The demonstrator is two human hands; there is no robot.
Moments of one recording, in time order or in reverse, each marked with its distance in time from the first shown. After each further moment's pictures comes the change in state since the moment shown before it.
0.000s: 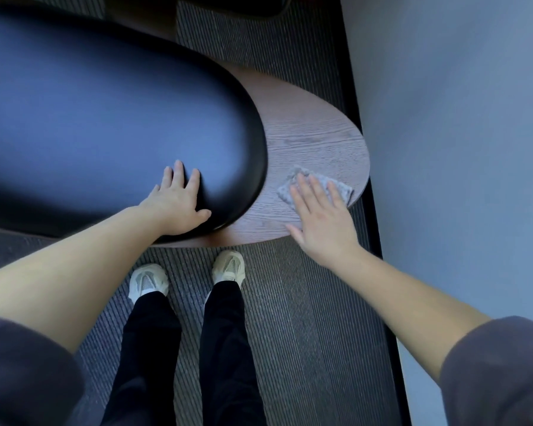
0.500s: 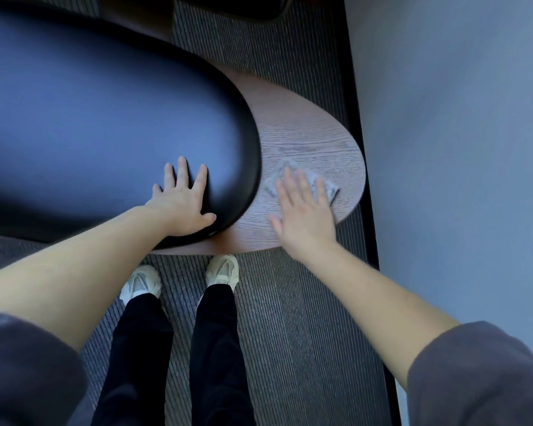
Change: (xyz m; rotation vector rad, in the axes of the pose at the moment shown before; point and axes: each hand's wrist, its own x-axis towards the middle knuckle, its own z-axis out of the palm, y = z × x) left_hand 0.013 0.028 -0.009 0.026 -0.017 -0.023; right_hand 0.037 -0.009 -0.015 0.053 -0.026 0.048
